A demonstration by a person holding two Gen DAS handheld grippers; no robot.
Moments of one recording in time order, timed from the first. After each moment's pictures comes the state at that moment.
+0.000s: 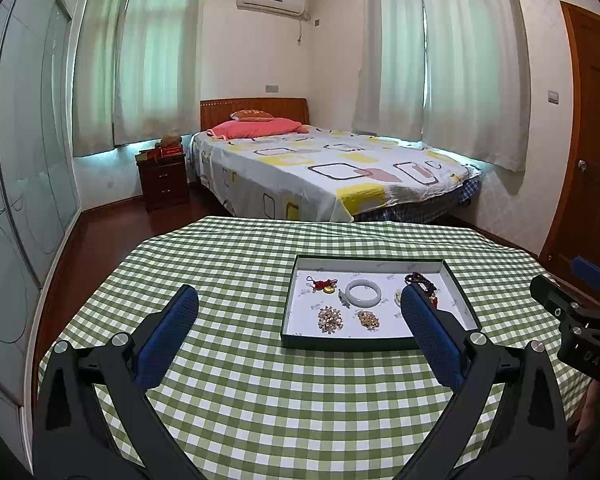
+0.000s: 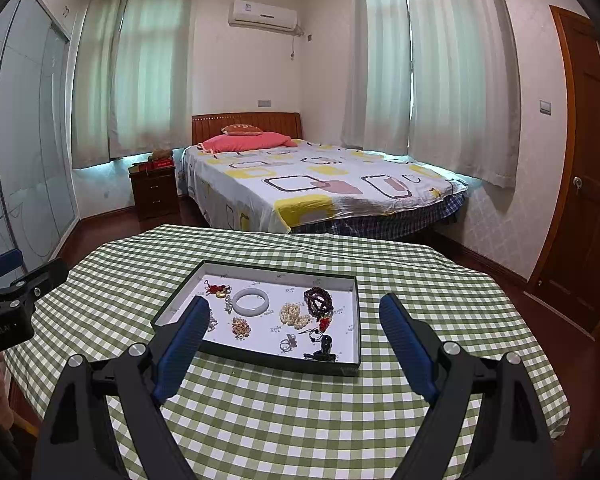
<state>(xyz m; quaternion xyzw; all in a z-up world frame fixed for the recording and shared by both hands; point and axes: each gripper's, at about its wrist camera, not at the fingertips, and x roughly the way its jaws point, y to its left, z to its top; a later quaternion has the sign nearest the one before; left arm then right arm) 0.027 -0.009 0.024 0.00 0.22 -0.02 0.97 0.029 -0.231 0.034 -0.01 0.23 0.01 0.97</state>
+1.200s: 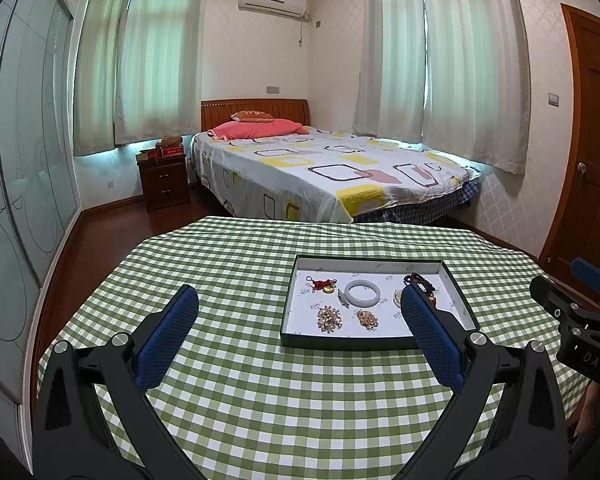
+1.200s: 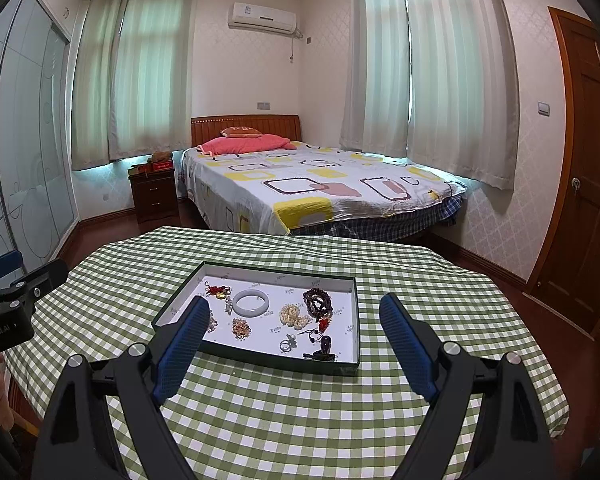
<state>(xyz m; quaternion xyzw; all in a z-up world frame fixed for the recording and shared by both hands) 0.024 -0.007 0.025 -0.01 0.22 -0.02 0.97 0.027 -0.230 0.033 -0.01 0.22 0.01 0.97</state>
